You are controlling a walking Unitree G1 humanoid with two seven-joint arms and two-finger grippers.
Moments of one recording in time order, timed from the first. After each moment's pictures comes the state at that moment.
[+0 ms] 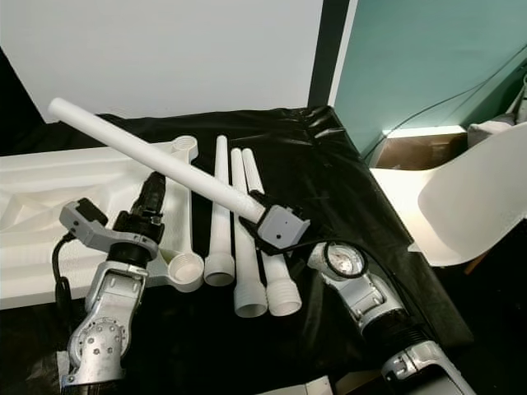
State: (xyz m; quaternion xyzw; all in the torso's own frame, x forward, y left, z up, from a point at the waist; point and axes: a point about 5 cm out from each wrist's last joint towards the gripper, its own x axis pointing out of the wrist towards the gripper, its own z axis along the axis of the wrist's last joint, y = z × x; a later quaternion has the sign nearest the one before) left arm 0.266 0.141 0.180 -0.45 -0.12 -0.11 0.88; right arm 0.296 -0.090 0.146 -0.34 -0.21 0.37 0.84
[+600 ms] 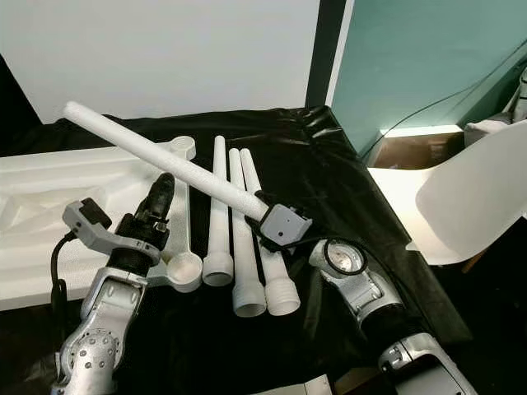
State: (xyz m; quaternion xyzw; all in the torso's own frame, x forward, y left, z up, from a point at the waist) left arm 0.248 0.136 0.186 -0.42 -0.11 -0.15 0.89; right arm 0.309 -0.091 0.142 -0.34 -0.20 0.35 0.85
